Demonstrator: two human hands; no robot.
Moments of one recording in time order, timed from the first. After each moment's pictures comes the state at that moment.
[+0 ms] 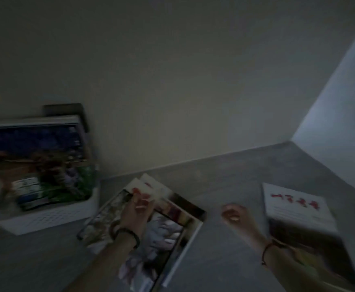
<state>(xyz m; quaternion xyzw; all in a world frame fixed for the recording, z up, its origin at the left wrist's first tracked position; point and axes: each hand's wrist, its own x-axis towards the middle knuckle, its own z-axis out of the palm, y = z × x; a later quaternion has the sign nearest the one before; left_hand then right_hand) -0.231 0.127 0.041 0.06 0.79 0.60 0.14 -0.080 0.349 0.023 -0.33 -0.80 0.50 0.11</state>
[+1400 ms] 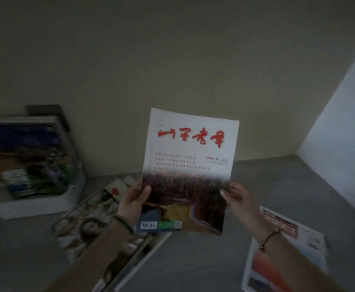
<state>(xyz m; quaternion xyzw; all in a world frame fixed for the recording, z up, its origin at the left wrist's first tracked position) -0.178 0.231 0.088 0.08 0.67 0.73 0.14 -0.077 0.472 0.068 -0.26 -0.77 0.55 0.18</state>
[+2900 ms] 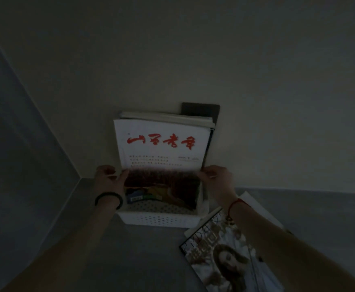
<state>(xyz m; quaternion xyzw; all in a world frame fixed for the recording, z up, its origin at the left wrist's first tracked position) -0.451 -0.124 0.050 -0.18 0.81 0.55 -0.12 -0.401 0.124 0.051 -0.18 -0.87 0.43 0.13</state>
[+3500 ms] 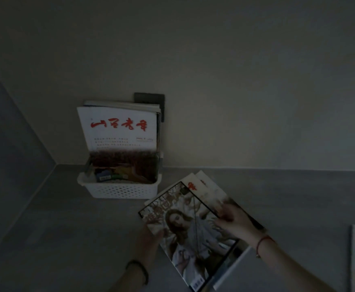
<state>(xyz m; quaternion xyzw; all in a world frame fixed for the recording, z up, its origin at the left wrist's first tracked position) -0.222 0.008 -0.024 -0.07 0.80 0.57 0.17 -0.191 0.261 -0.004 -0.22 -0.85 0.47 -0.11</state>
